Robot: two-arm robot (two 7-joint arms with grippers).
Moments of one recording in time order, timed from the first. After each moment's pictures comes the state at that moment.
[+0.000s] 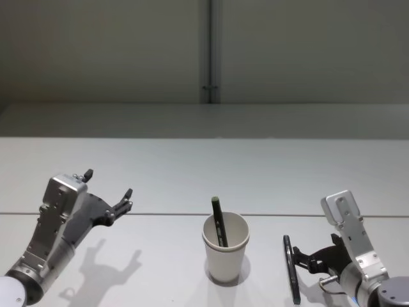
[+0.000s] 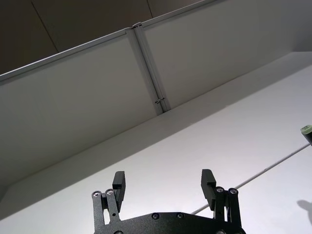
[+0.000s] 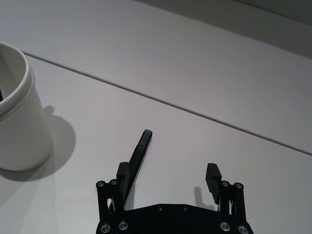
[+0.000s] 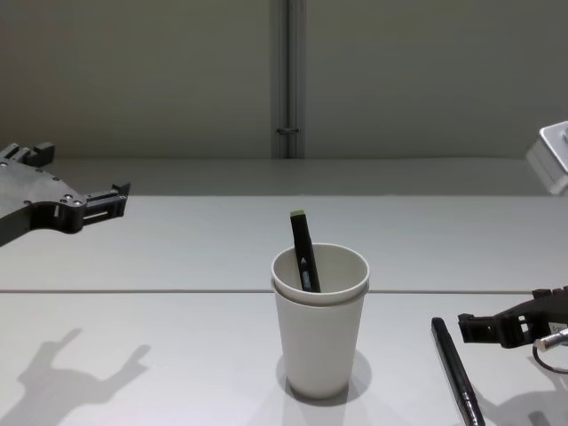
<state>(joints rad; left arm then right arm) -0.20 0.60 0.45 -1.41 -0.25 -0.12 0.03 0.14 0.27 -0.36 -1.47 0.17 0.50 -0.02</state>
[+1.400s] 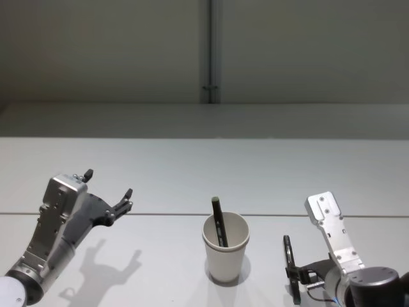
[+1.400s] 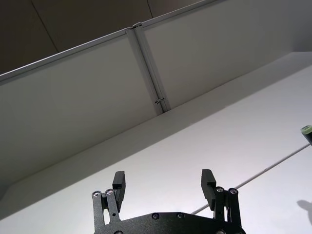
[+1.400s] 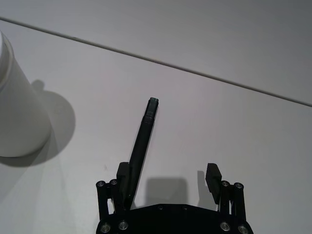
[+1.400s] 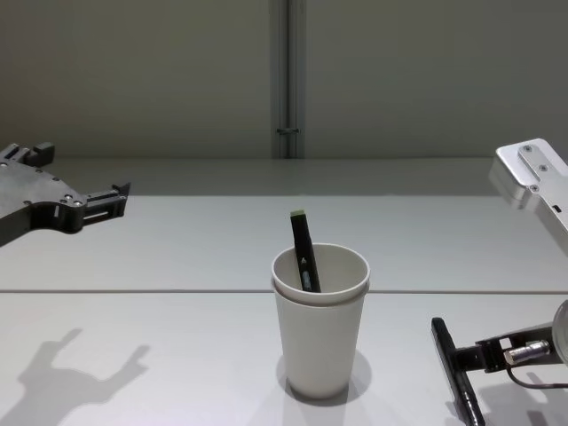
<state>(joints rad) -0.20 0.60 0.45 -1.41 -0.25 -0.12 0.03 0.15 0.12 -0.31 -1.47 0.09 0.77 -0.10</state>
